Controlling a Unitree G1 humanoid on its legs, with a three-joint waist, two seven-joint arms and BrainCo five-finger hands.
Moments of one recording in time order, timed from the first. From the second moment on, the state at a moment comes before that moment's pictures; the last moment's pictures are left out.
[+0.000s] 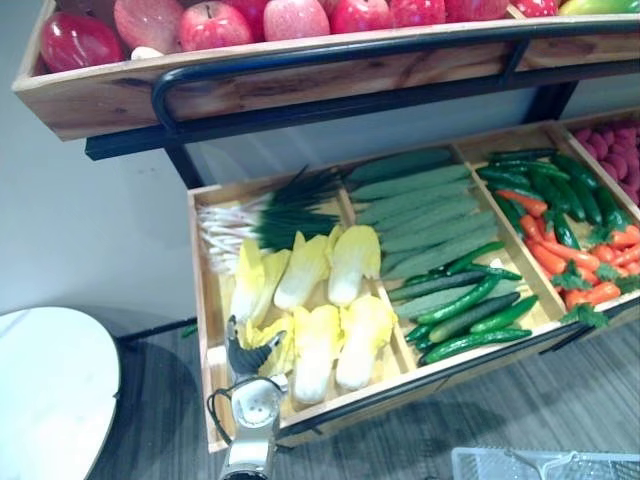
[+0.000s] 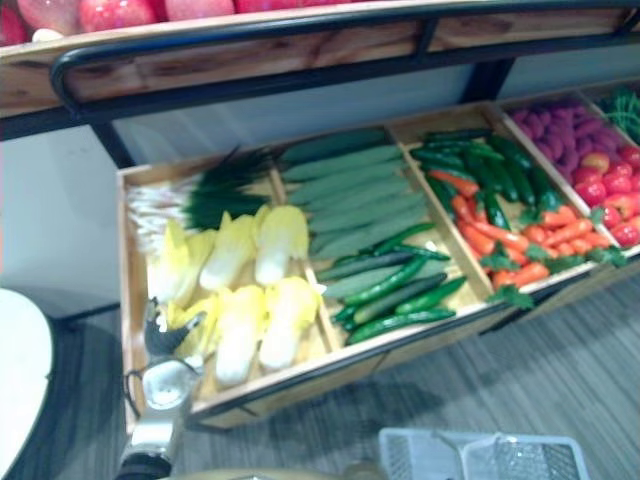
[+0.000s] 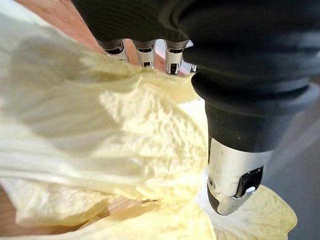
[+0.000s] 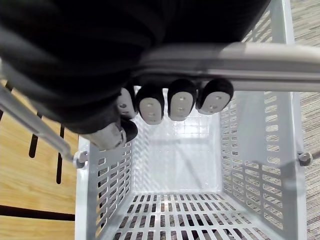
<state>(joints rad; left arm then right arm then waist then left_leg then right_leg) 0.03 0.01 0.11 0.39 0.13 -0.10 0.50 0.19 -0.13 -0.46 1.05 -0.38 -0.06 -0.25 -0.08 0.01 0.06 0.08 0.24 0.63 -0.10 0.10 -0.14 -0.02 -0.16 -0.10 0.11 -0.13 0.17</state>
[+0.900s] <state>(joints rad) 0.05 0.00 0.04 0.30 0.13 -0.11 0.47 0.19 -0.12 -0.48 1.05 -0.38 -0.06 -0.28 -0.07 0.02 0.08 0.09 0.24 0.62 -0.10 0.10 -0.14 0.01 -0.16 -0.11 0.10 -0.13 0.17</state>
